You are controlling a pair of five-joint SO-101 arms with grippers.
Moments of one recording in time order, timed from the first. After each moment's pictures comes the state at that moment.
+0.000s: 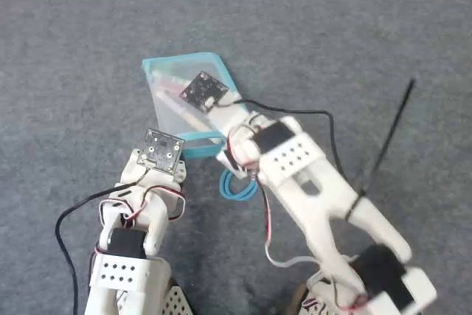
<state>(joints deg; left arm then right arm) 0.4 -82.1 92.8 34.4 -9.6 -37.5 -8.9 23.9 58.4 16.9</state>
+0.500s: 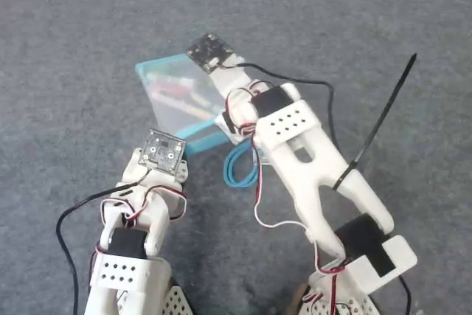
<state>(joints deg) 1.0 -82.1 92.7 34.2 -9.6 -31.6 1.1 7.7 62.9 14.6</state>
